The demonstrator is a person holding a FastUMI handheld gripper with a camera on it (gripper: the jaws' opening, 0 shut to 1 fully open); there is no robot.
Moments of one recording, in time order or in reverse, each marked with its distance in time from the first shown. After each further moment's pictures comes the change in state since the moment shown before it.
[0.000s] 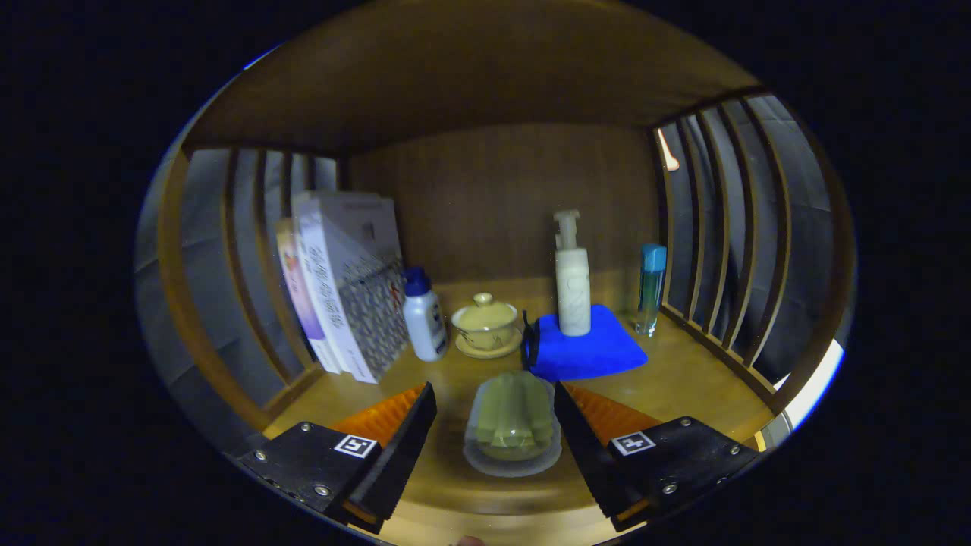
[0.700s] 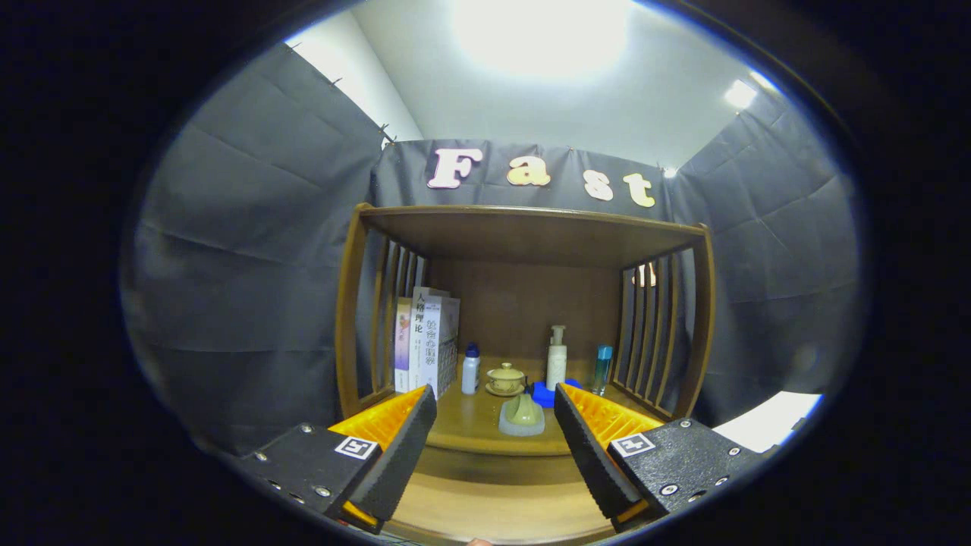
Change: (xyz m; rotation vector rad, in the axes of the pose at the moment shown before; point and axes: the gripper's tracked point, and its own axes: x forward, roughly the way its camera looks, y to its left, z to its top) arm -0.243 0.059 0.017 -0.158 -0.344 0.004
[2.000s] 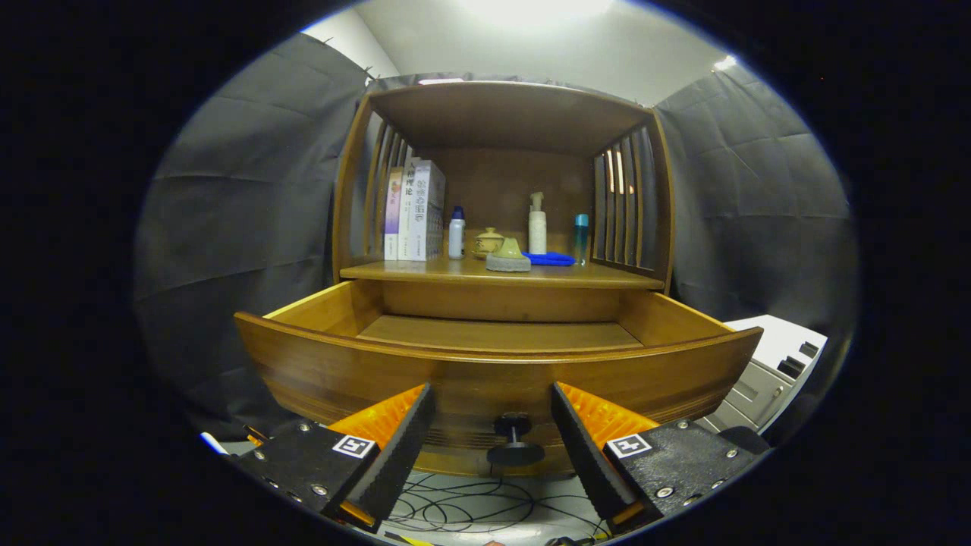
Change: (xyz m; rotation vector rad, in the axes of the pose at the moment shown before) arm -0.083 -0.012 -0.205 0.020 0.324 -0.102
